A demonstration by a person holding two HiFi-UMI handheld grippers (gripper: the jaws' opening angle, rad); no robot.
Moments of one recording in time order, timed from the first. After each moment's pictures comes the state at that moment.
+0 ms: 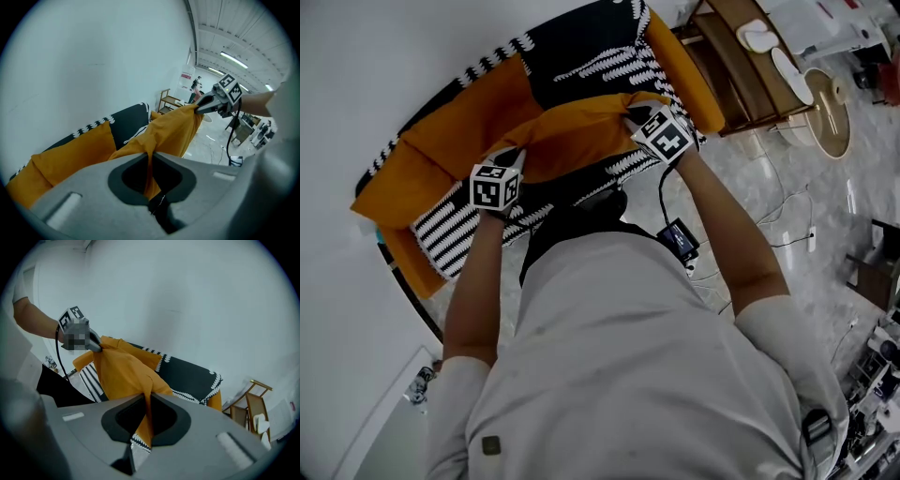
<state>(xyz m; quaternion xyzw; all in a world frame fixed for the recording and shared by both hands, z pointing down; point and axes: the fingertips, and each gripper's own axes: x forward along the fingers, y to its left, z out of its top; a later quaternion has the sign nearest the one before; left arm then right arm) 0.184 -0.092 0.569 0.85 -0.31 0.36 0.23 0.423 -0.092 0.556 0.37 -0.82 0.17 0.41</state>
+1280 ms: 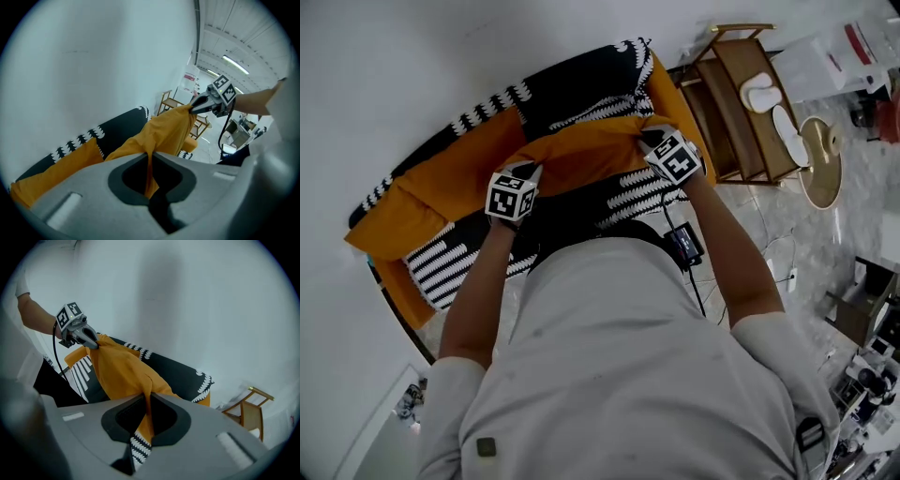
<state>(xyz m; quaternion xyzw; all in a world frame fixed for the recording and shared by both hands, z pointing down) 0.287 -0.233 0.588 0.85 -0.28 0.36 0.26 0.528 -0.242 0.578 0.36 -0.80 0.18 0.44</state>
